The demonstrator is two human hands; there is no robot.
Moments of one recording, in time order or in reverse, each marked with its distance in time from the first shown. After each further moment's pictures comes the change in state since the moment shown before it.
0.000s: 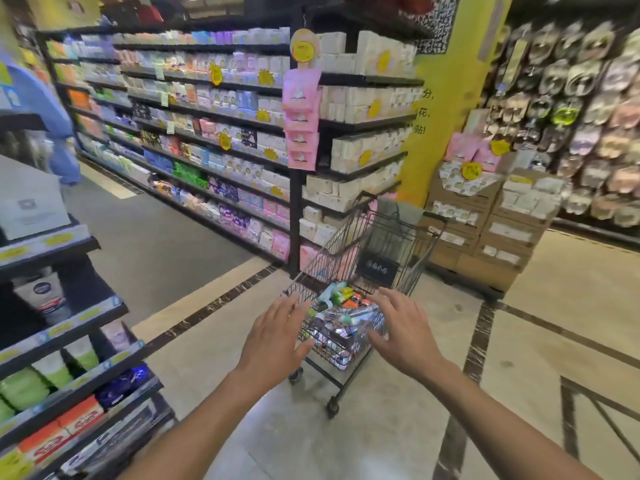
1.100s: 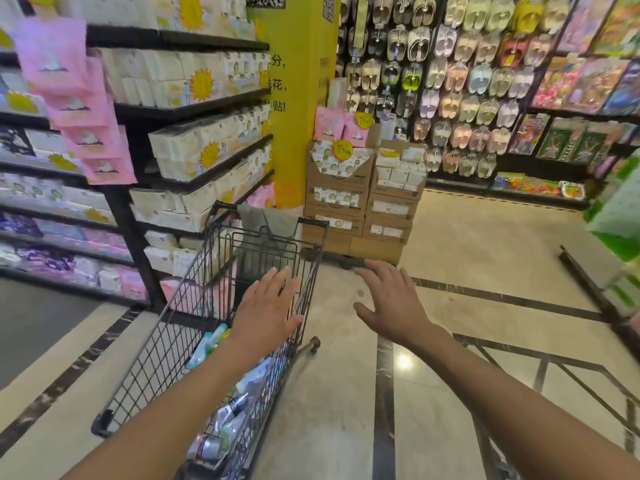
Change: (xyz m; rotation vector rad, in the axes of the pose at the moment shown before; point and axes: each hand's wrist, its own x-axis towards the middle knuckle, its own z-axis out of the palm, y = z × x) left_hand 0.445 0.195 0.185 -0.007 -0.101 0.412; right_hand 0.190 0.370 -0.027 -0.185 0.042 0.325
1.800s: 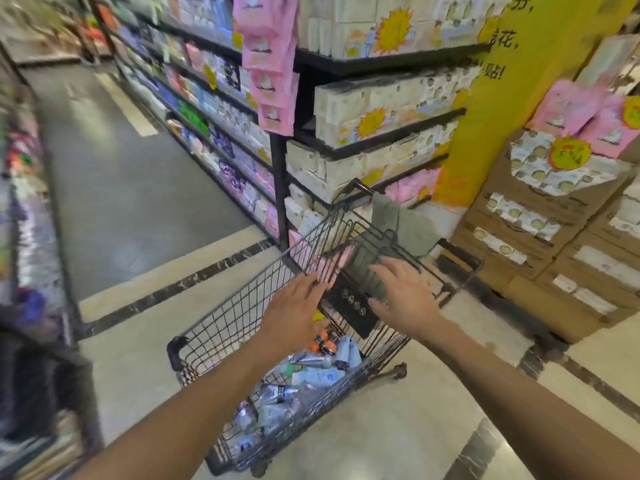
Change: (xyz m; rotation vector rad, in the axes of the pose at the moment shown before) left_hand 0.096 -0.113 0.081 0.002 -0.134 -0.563; right_hand 0.296 -0.036 0.159 0.134 -0.216 -0.576
